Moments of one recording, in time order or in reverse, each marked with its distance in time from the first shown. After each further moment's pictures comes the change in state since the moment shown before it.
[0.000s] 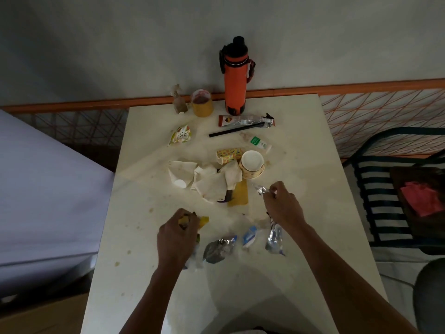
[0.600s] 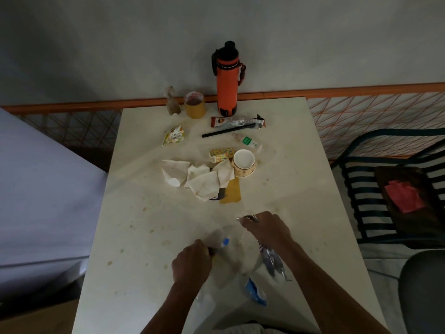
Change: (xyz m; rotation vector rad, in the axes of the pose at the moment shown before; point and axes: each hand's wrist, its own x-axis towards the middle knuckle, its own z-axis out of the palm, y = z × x) left_hand -0.054 -0.019 0.047 0.608 -0.391 -0.016; right_hand -0.054 0.017 0.018 -0.139 -0.231 0.040
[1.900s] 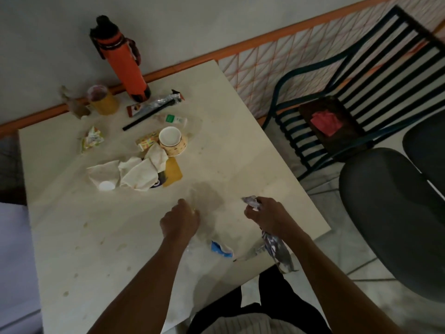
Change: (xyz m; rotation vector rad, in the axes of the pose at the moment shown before) left_hand 0.027 0.083 0.032 0.333 0.018 0.221; right_hand -0.098 0.131 -0.007 0.307 0.143 0.138
